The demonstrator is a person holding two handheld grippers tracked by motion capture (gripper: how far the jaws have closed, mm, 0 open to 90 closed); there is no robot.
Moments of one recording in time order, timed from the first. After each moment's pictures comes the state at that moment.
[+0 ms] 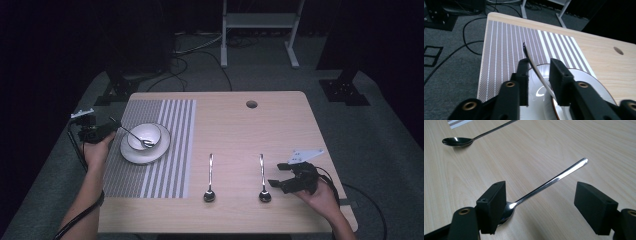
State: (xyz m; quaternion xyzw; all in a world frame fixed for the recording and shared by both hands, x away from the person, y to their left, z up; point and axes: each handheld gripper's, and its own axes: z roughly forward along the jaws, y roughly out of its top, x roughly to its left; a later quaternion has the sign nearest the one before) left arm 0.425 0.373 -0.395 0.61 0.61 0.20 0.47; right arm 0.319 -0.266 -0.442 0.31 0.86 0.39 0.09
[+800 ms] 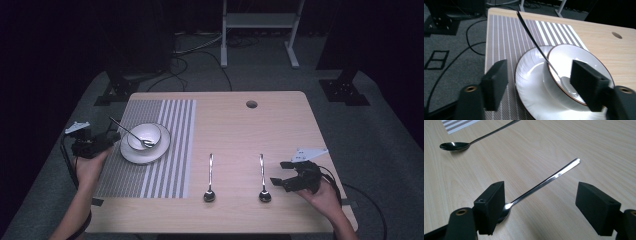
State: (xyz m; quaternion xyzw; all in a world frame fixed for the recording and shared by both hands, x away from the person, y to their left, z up) left arm 0.379 0.374 -0.402 0.64 0.58 0.22 0.46; right arm 0.320 -0.273 -0.439 0.33 0.85 0.40 0.09
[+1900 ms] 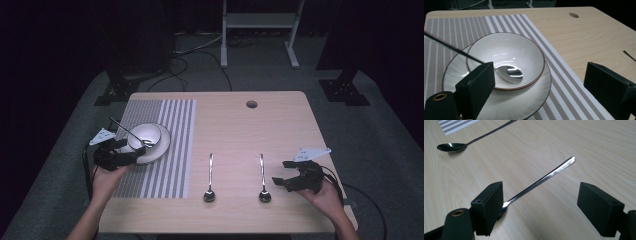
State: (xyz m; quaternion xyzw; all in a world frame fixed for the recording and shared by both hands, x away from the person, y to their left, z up) left arm 0.346 0.300 -0.395 0.72 0.47 0.20 0.47; right arm 0.319 -0.279 -0.438 0.34 0.85 0.40 0.09
